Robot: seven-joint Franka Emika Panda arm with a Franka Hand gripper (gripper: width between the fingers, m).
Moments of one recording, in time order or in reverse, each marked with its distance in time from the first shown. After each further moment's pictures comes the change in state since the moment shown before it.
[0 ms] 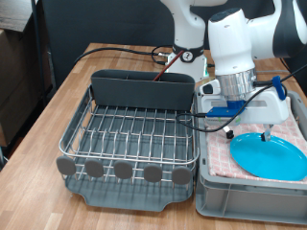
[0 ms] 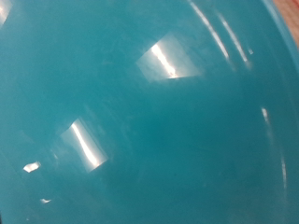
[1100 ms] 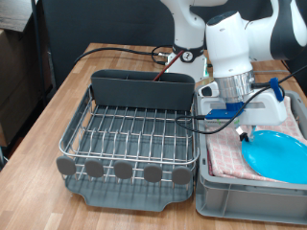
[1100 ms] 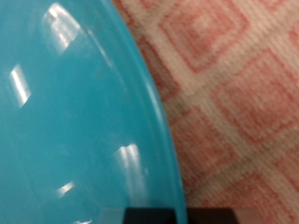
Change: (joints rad) arm -0.034 0.013 0.041 0.007 0.112 0.012 -0.128
